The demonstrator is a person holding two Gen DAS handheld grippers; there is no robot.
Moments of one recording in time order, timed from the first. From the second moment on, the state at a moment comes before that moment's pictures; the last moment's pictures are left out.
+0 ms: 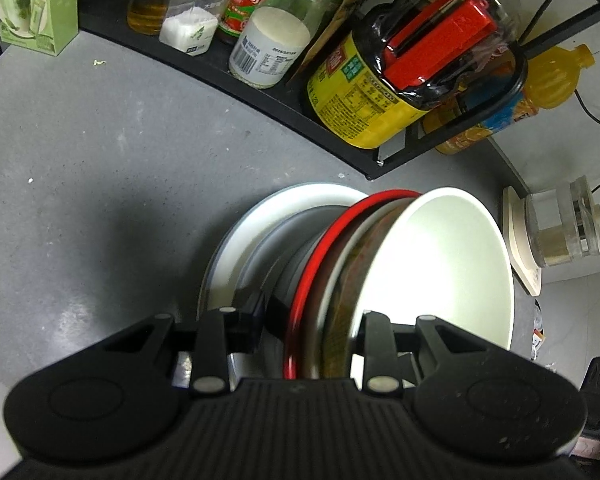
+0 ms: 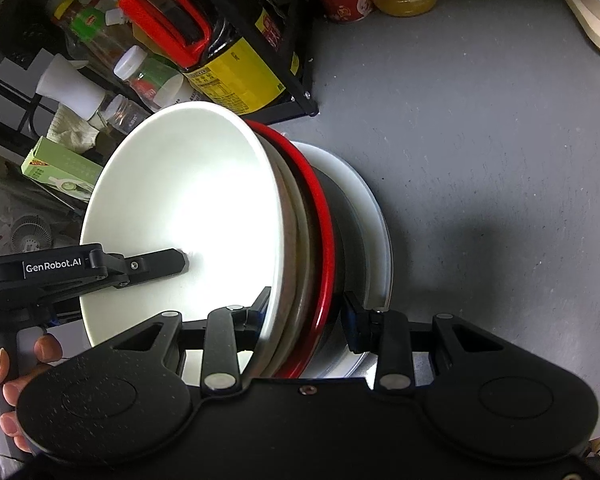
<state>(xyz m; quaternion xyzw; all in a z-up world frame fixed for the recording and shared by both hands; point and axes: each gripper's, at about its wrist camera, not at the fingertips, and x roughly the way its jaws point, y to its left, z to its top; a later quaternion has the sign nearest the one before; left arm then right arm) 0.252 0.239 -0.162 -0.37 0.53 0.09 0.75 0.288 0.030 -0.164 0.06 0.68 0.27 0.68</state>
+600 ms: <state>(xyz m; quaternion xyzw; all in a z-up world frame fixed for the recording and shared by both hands) 0.253 0.238 -0.143 -0.32 0.52 0.08 0.78 0.275 0.026 -0.148 0.08 0.64 0.25 0.72</state>
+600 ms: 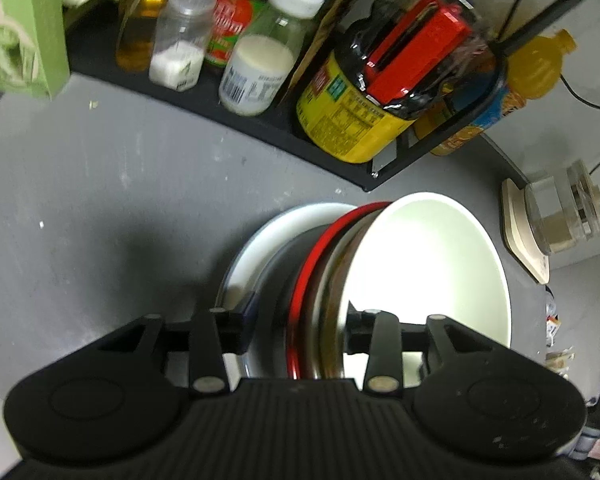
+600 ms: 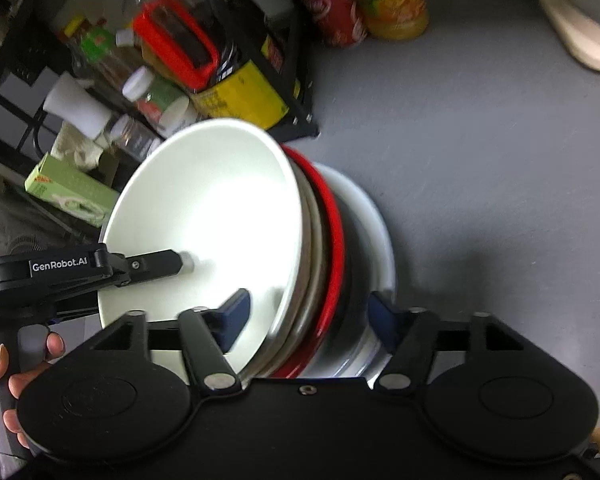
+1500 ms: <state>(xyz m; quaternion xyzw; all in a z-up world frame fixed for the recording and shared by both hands) 0.226 0.163 -0.053 -0.24 0.47 0.07 0.85 0.259 -0.079 -0.062 0.06 0.54 0.20 0.81</state>
